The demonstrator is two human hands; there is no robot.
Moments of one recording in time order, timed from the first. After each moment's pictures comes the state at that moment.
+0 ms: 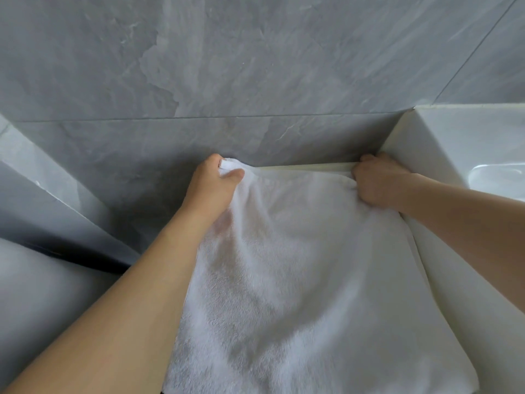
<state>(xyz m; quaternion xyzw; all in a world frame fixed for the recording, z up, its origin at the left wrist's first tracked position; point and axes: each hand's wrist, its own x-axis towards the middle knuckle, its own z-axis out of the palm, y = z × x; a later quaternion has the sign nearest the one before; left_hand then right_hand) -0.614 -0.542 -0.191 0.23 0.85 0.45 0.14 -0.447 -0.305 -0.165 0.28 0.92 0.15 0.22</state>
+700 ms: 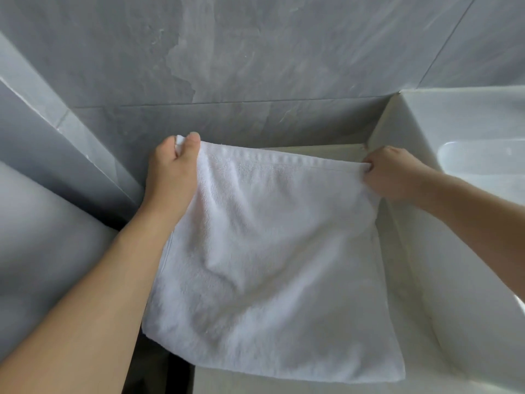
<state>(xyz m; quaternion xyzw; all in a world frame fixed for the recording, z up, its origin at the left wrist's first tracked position) -0.572 -0.622 -0.130 0.18 0.81 0.56 0.04 -0.380 -0.359 -0.107 0.37 0.91 -0.19 0.06</state>
